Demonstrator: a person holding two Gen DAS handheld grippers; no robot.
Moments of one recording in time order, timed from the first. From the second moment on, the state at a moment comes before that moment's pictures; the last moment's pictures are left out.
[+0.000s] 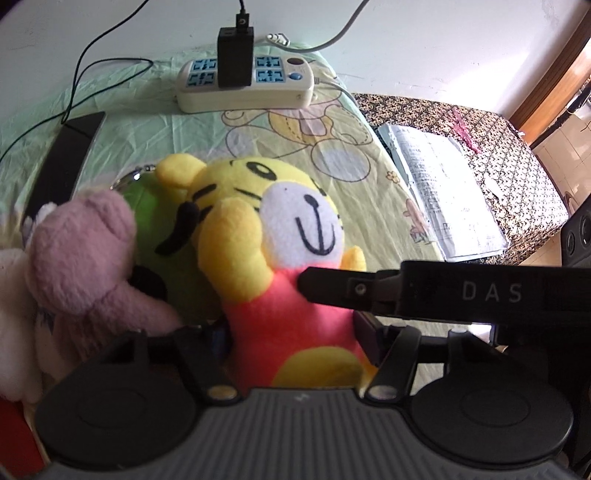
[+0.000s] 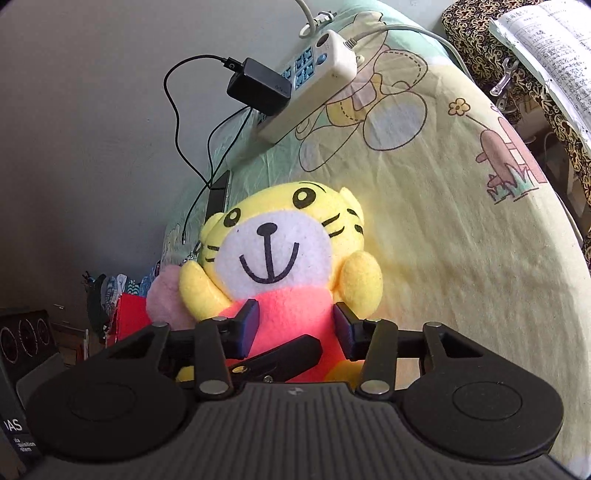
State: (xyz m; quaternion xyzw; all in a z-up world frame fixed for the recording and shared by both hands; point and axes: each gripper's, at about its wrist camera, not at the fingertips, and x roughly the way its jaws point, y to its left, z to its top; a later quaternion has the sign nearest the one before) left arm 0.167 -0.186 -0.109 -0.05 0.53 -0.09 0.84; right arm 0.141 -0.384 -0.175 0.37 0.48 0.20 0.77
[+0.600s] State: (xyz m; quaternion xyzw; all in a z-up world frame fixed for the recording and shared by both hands) left arm 0.066 -0.144 0.013 -0.04 0.37 -0.07 0.93; right arm 0.073 -0.312 -0.053 0.30 0.35 0.29 0.84
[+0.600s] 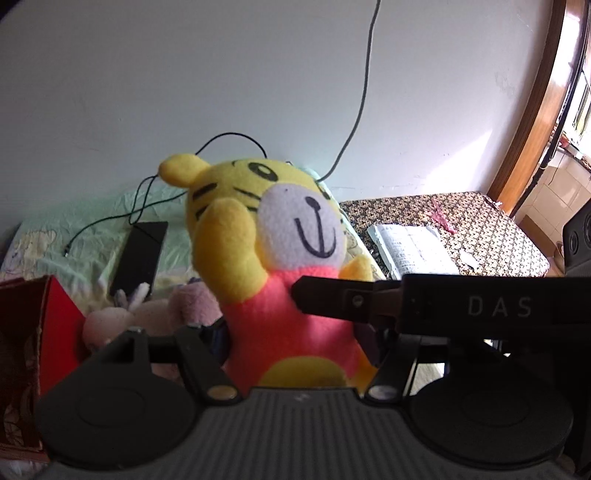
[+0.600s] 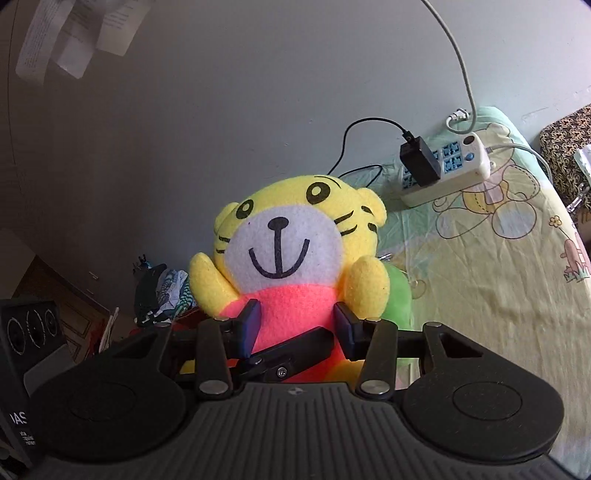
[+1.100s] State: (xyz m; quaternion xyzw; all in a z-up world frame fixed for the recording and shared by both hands) left arm -0.016 0.075 0.030 -0.01 0.35 0.06 0.93; right arm 0.077 -0.064 -0.054 0.26 0.34 0.41 0.80
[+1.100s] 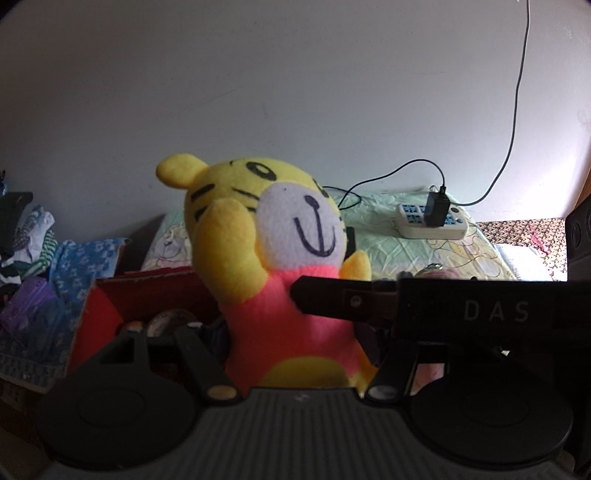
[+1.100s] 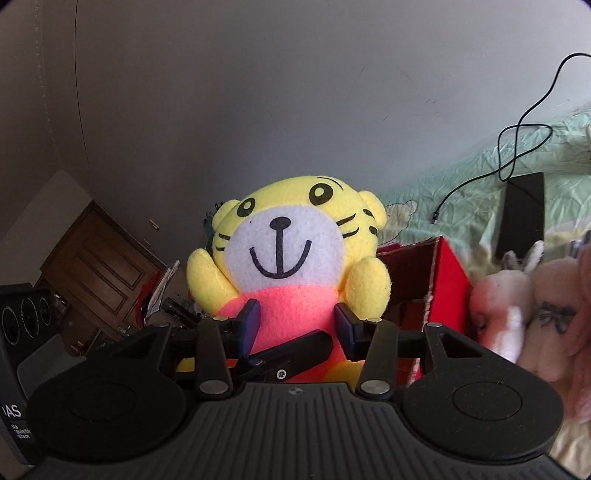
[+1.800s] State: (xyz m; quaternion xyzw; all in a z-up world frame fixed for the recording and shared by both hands) left arm -0.014 0.236 -0.063 0.03 0.45 0.11 0.88; right arm 0.089 0.087 -0.117 0.30 0.46 0.36 0.76
